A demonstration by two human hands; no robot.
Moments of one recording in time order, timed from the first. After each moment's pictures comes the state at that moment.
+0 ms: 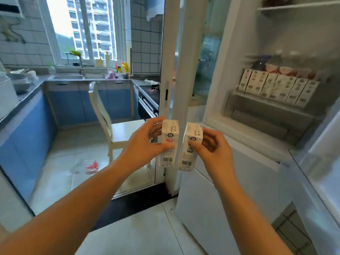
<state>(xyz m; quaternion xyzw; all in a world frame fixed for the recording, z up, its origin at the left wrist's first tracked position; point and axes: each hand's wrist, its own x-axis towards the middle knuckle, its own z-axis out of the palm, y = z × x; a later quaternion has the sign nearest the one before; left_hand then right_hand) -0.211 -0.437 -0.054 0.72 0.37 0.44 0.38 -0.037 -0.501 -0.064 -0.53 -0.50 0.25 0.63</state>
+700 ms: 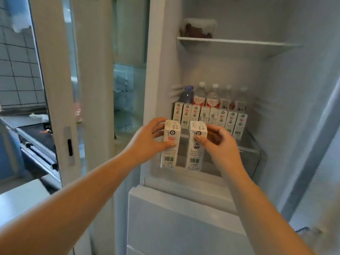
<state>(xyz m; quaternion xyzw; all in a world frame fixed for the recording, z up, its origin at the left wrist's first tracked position) 0.048 -0.135 0.028 0.80 0.11 0.34 0.47 0.175 -0.291 0.028 -0.62 -0.40 0.02 0.67</state>
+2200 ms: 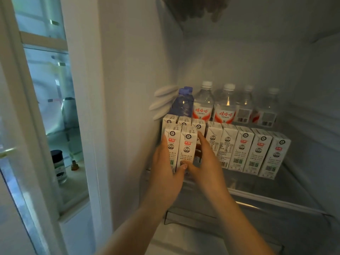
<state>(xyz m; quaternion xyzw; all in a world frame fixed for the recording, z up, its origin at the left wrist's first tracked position) 0.283 -0.044 -0.024 0.78 0.18 0.41 0.44 0.375 -0.118 -0.014 -0.75 -0.42 -0.06 0.52</state>
